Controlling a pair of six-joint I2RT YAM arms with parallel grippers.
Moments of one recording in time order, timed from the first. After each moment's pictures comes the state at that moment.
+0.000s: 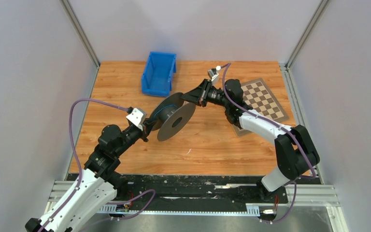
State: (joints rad) left arm -0.54 0.51 0.54 -0.08 0.14 0.03; right arm 0.54 1.56 1.00 0.59 -0.66 1.26
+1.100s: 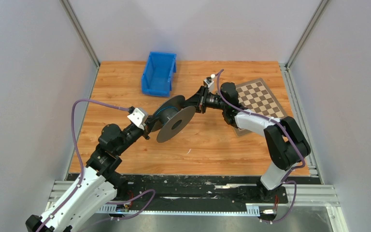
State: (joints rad) left arm -0.54 0.55 0.52 0.05 0.17 0.09; right arm 0.51 1.69 0.96 0.64 -0.79 1.37
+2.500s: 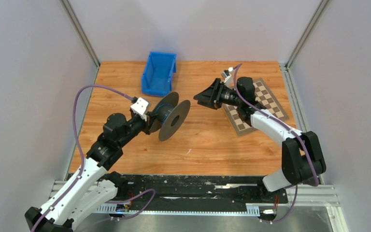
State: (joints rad) left arm -0.54 0.67 0.65 -0.12 0.11 0.03; right arm 0.38 1.51 0.96 0.34 -0.76 1.08
